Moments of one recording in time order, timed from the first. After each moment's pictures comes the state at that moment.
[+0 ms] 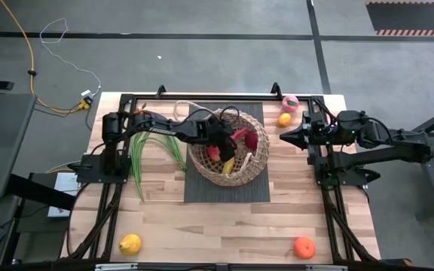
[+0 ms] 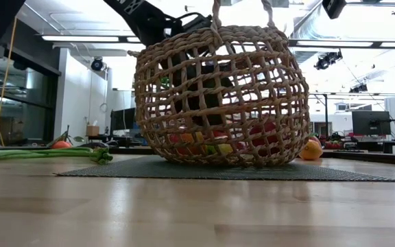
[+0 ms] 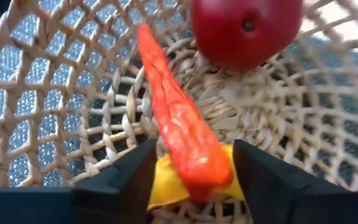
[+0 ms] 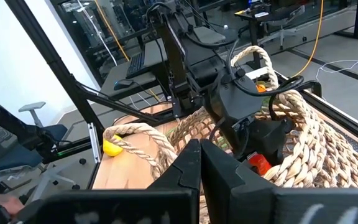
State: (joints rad) left arm 0.30 1.96 1.32 -0.26 -0.18 -0.21; right arm -0.02 0.60 0.82 -0.35 0.02 0.31
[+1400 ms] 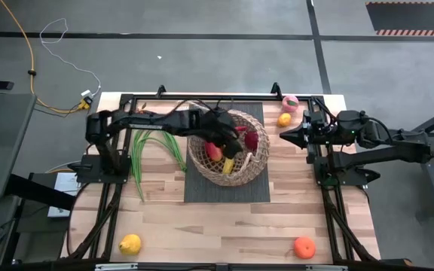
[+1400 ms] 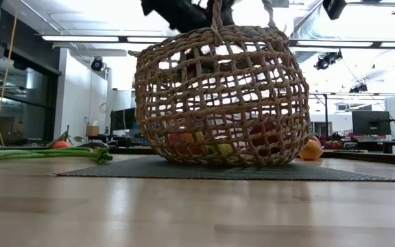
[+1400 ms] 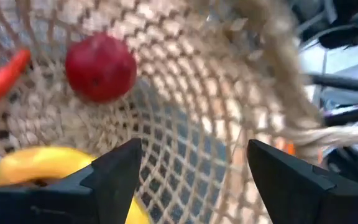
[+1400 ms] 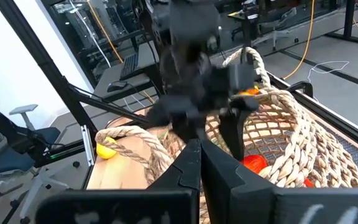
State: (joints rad) left arm 0.27 1.78 1.48 -0.40 0.14 -0.62; right arm -0.02 0.60 0.82 -0.36 0.04 0.31
